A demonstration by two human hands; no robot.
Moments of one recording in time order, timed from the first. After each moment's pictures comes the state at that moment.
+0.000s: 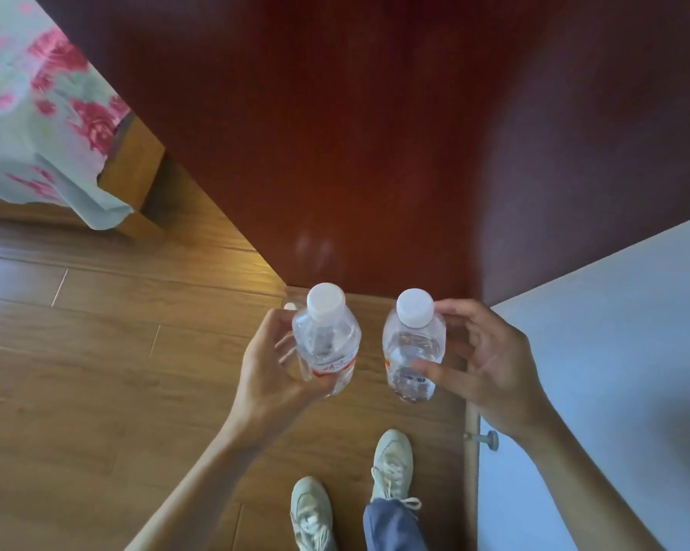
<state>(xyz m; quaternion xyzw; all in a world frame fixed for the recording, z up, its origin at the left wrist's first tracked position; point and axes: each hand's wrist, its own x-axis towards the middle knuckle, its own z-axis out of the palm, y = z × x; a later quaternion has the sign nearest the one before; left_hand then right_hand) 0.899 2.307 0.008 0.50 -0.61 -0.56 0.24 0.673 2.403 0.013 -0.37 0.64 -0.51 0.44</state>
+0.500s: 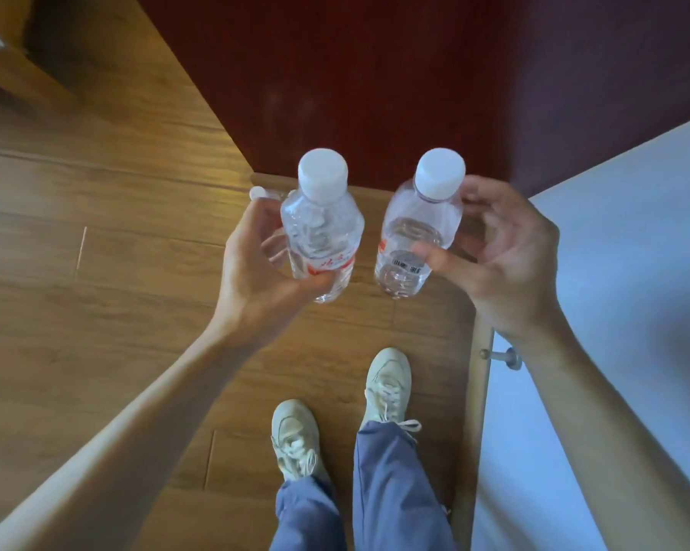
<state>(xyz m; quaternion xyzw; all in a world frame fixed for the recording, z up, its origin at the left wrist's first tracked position) 0.913 2.313 -0.164 0.50 -0.62 -0.55 0.25 0.703 2.406 -0.159 -0.39 0.65 -0.56 0.33</state>
